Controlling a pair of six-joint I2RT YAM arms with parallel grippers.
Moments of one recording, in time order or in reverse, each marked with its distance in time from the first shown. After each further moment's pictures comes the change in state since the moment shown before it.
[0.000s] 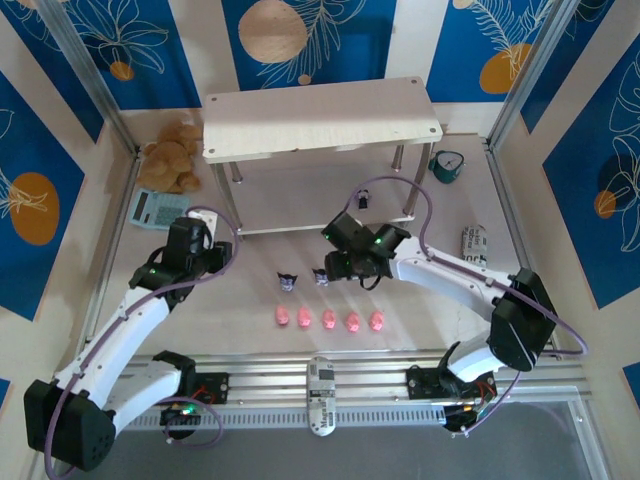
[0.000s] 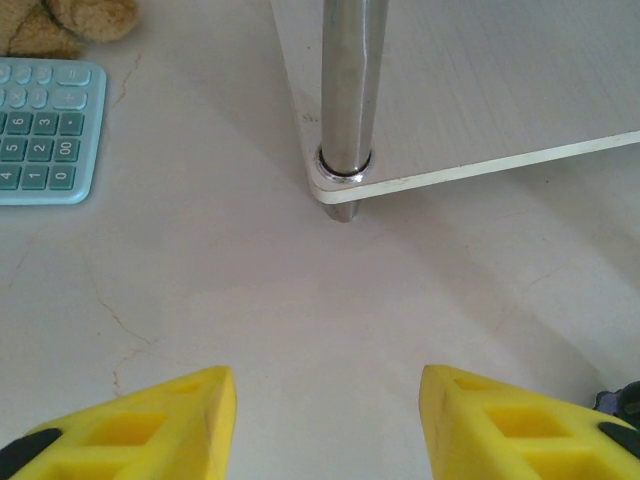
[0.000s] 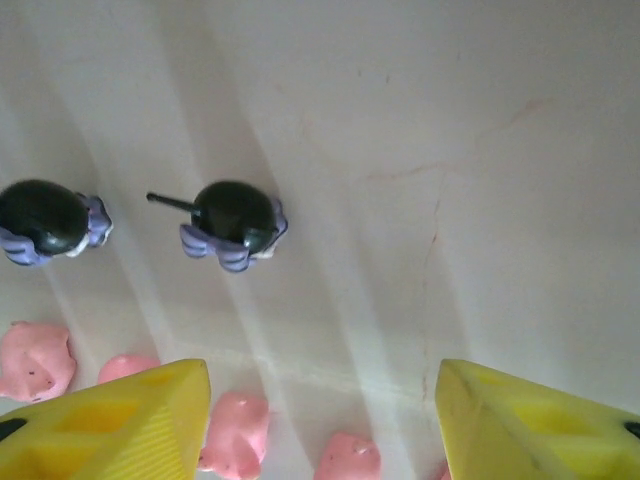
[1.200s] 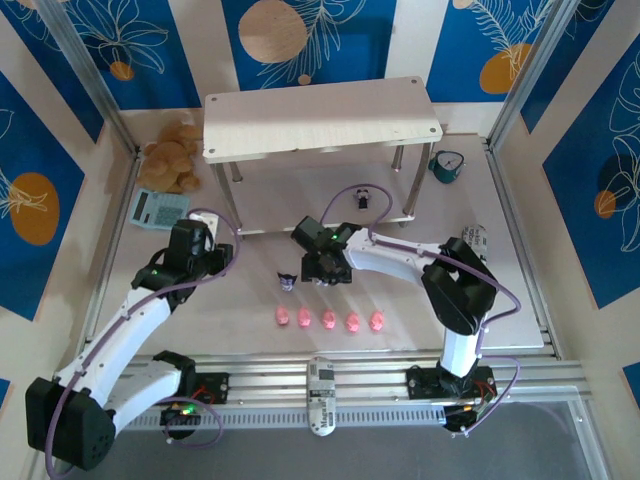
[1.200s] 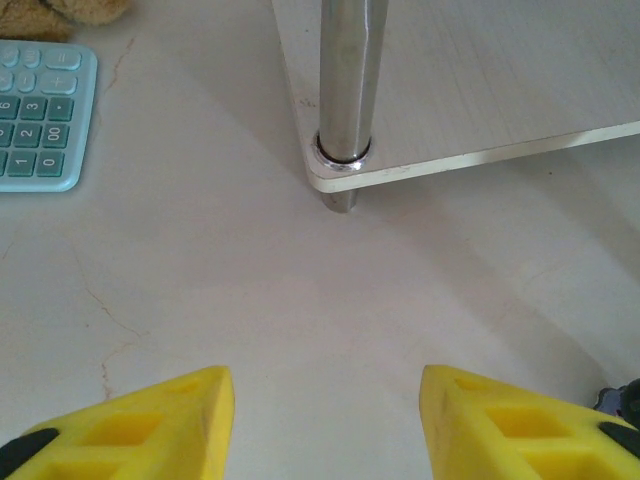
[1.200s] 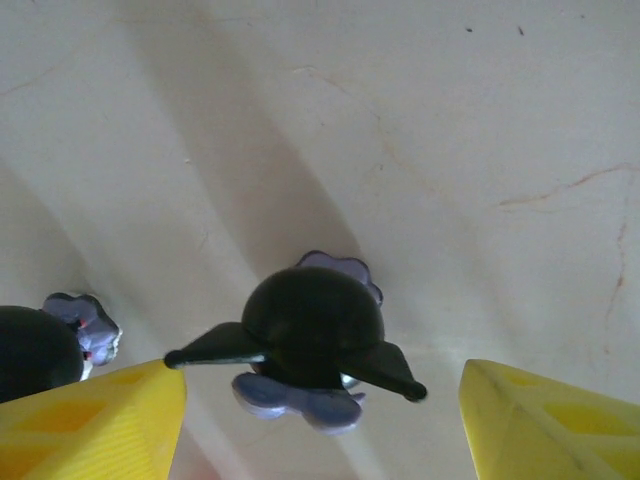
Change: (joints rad) left arm -0.002 0.005 -0.024 0.019 0.003 -0.011; right arm 0.005 0.329 0.146 0.075 -0.059 0.182
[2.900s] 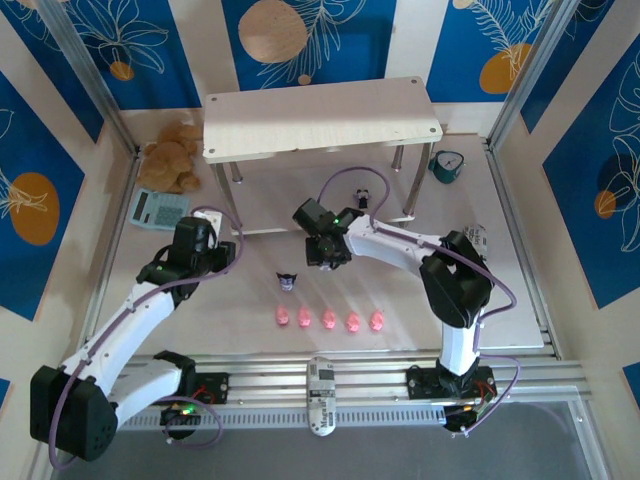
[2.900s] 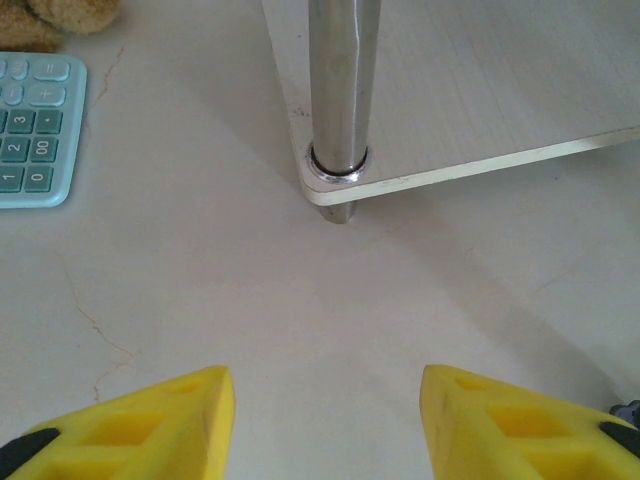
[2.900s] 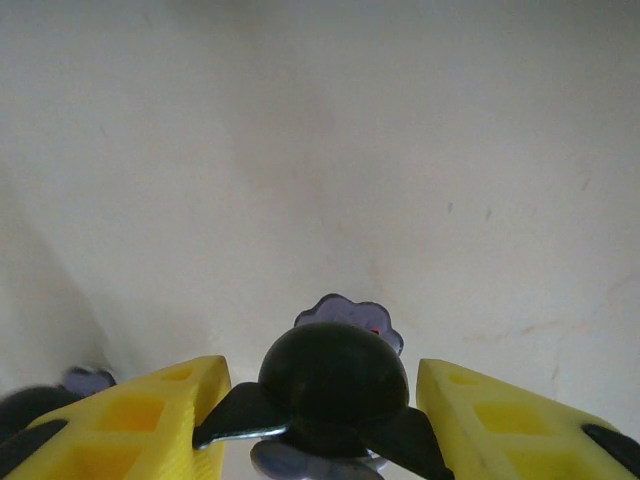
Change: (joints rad) left arm 0.000 0.045 -0.003 0.051 0.000 0.019; right arm -0.079 0.039 0.120 -0.004 0.044 -0.211
